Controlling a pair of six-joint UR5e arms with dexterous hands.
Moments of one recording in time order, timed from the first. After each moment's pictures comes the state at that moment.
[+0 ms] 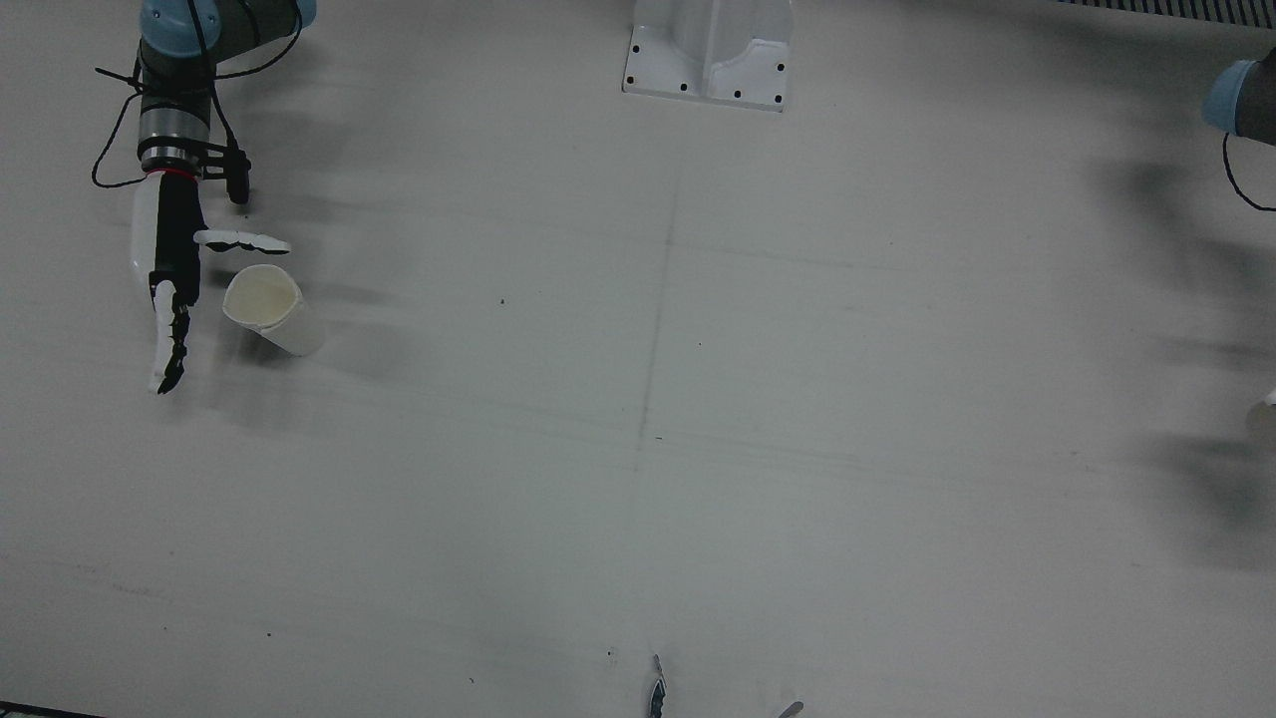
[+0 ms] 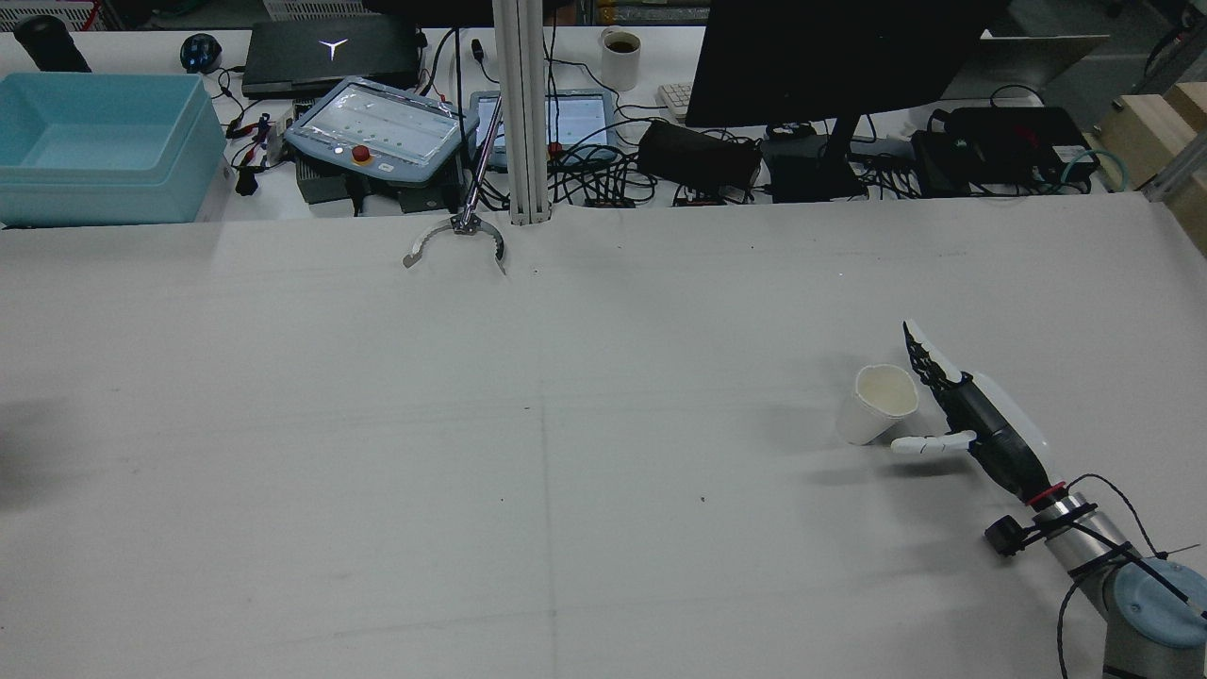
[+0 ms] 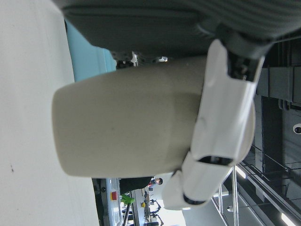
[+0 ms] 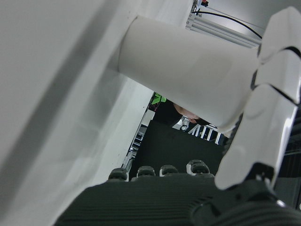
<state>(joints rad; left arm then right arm) -0.78 -1.29 -1.73 -0.29 0.88 0.24 0.53 -1.67 1.53 -2.70 -0.78 -0.62</state>
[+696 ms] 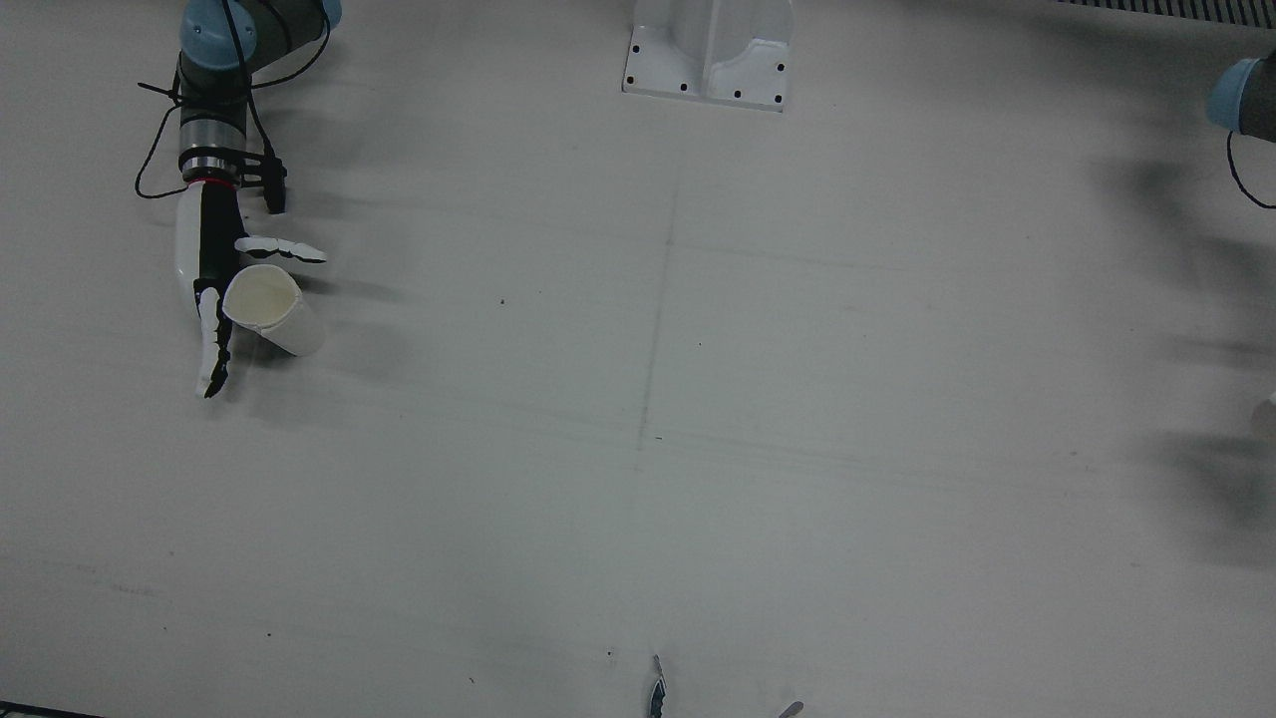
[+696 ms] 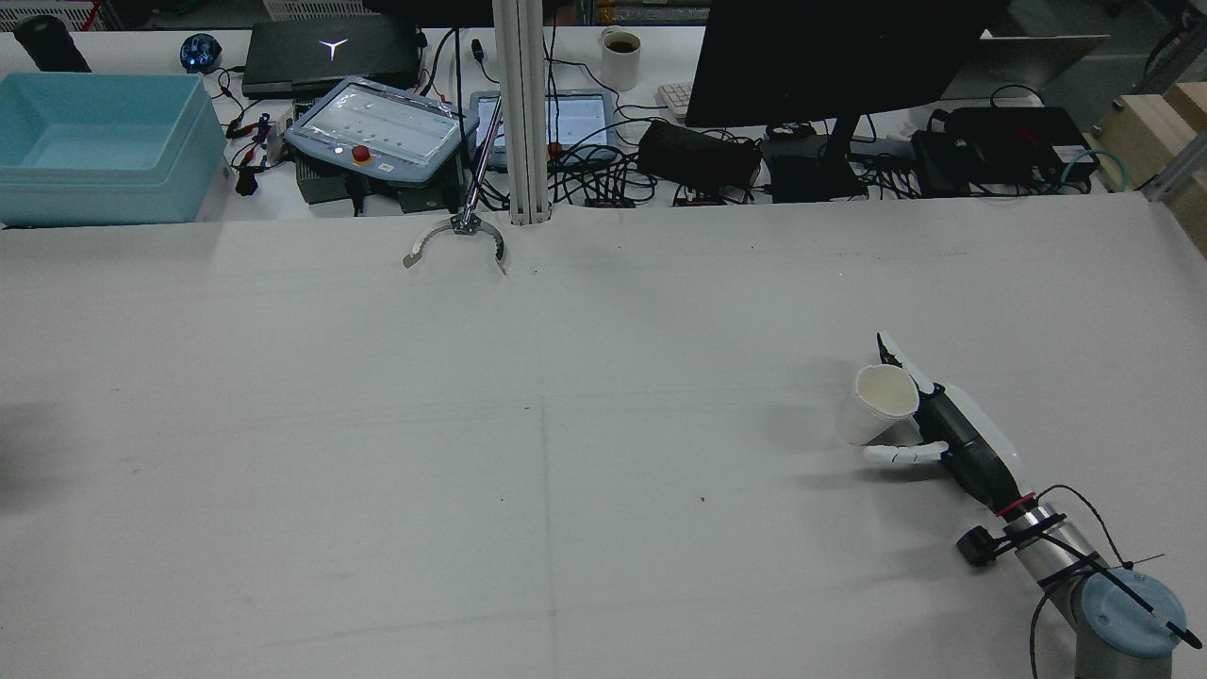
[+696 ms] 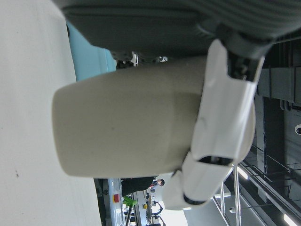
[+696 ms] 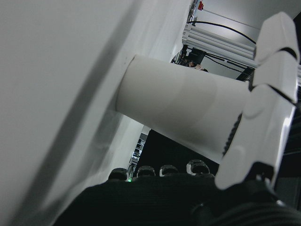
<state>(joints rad) -0.78 -1.28 -1.73 -0.29 0.88 0.24 0.48 -1.63 1.52 -2.70 -0.74 -0.61</state>
